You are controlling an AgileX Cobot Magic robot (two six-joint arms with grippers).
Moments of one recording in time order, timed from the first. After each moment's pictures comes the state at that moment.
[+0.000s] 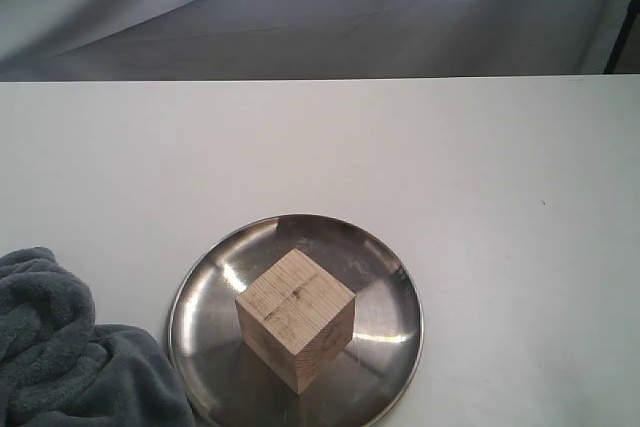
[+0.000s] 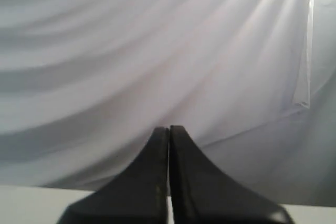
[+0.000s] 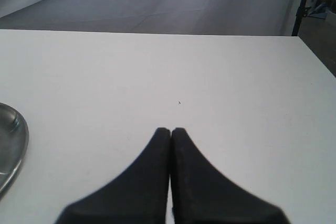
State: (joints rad) left arm 0.02 0.09 -0.08 0.01 -0.15 -0.09; right arm 0.04 0.00 0.00 0.00 0.35 0.00
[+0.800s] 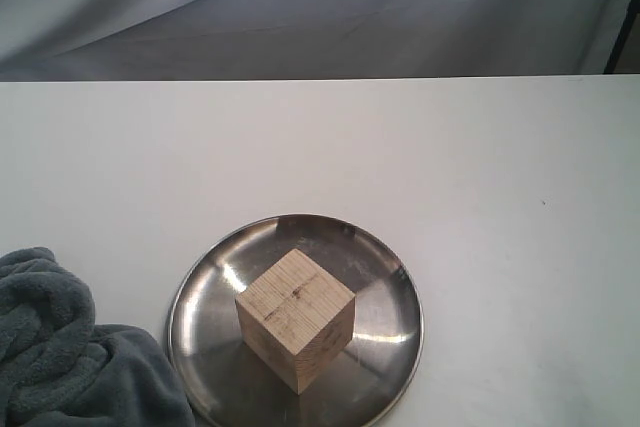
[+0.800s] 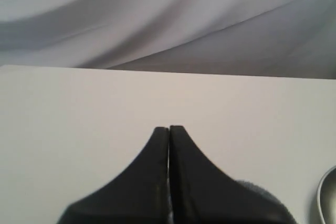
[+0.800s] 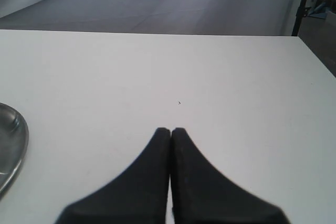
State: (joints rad) left arm 0.02 0.09 0.00 0.17 0.17 -0.20; right arm 0.04 0.00 0.00 0.00 0.35 0.00
